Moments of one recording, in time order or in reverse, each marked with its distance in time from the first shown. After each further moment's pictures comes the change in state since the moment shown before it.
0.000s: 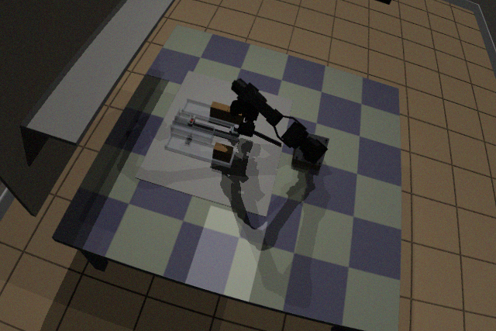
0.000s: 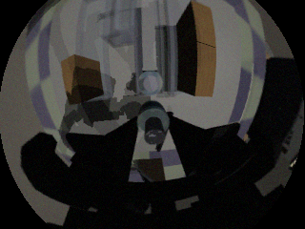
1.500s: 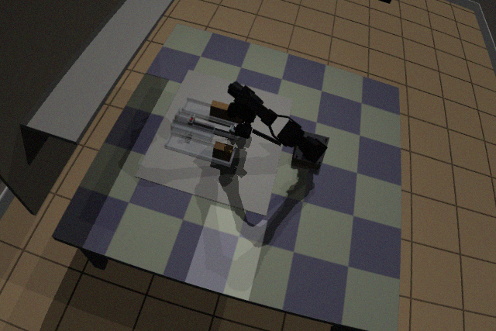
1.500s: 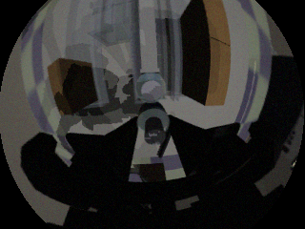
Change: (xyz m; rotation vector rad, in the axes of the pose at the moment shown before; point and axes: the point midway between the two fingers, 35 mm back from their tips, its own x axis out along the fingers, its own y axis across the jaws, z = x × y) arm 0.023 0.000 0.008 0.013 0.017 0.007
